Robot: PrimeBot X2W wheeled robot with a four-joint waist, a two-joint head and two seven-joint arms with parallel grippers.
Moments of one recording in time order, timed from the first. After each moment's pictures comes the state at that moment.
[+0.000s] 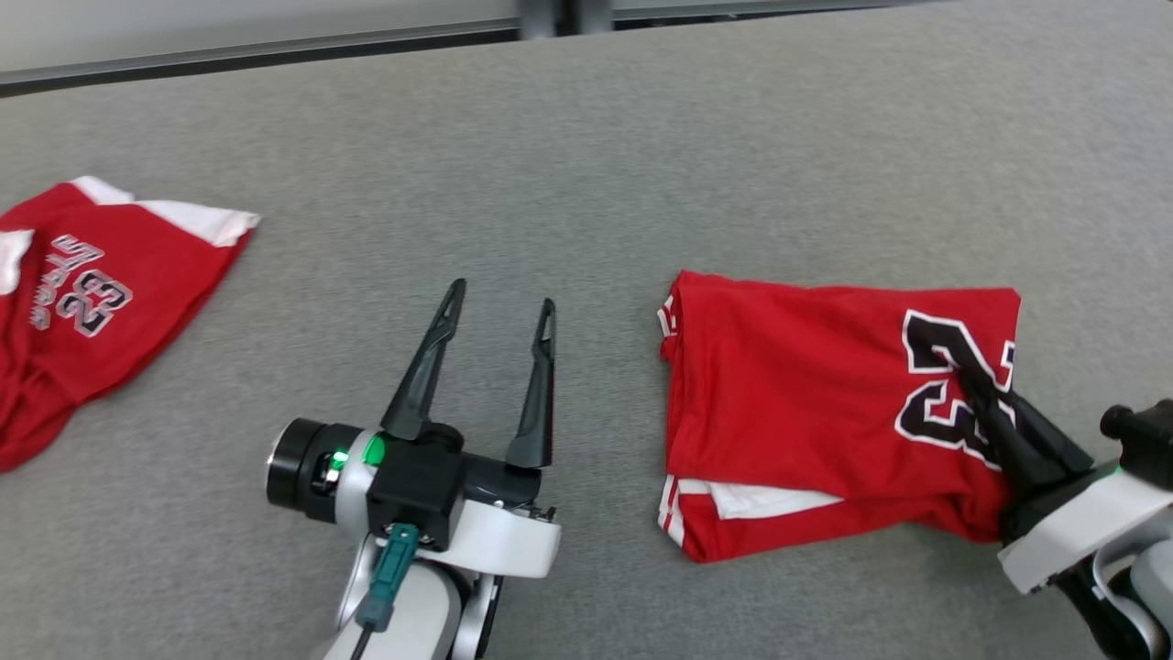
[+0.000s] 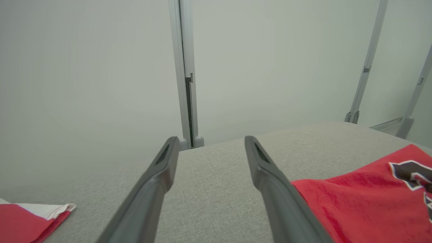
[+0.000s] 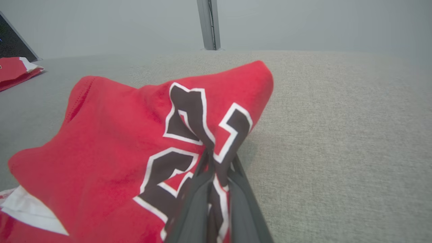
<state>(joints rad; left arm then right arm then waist) -0.25 0.05 -0.44 0.03 -0.10 0.22 -0.26 -0.32 -0.62 0.61 0.34 0.74 0.13 -0.26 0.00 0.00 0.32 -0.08</state>
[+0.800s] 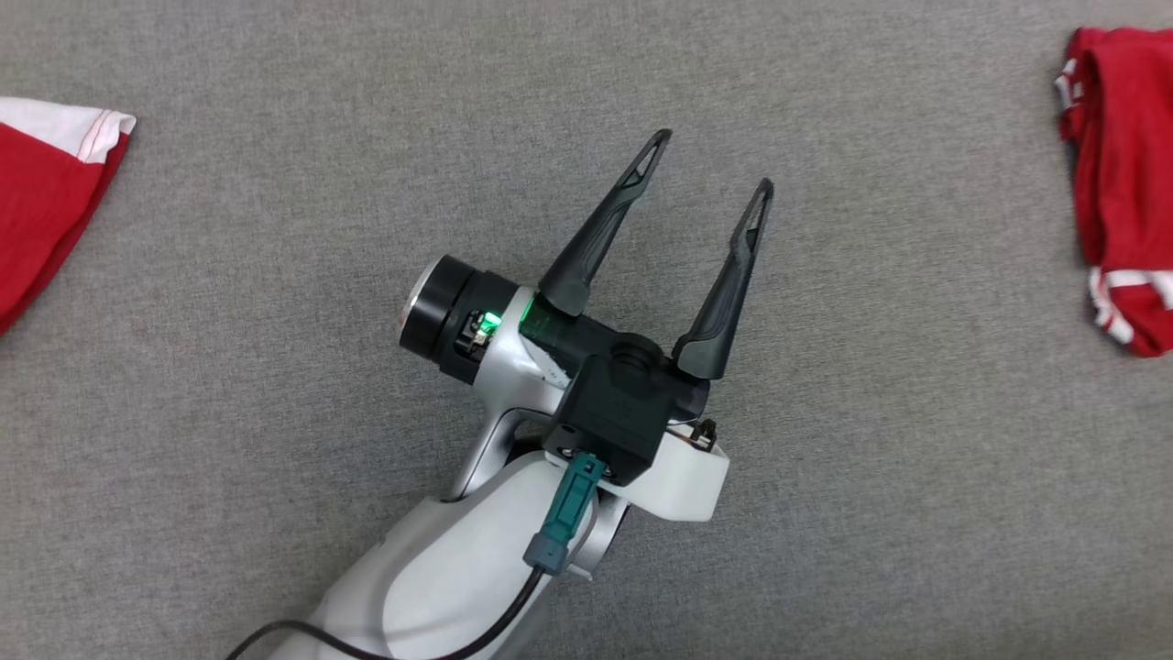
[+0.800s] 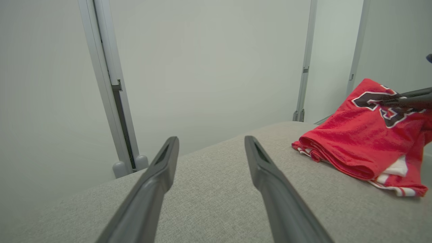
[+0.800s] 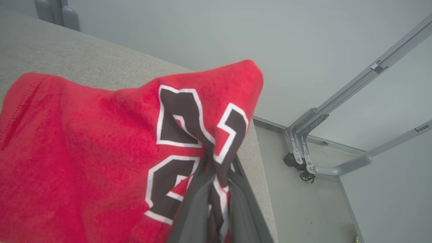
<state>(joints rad) -0.62 0.05 -0.77 0.08 -0.14 0.35 -0.26 -0.63 -1.02 0.53 0.60 0.75 0.13 -0.26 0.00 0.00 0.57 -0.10</state>
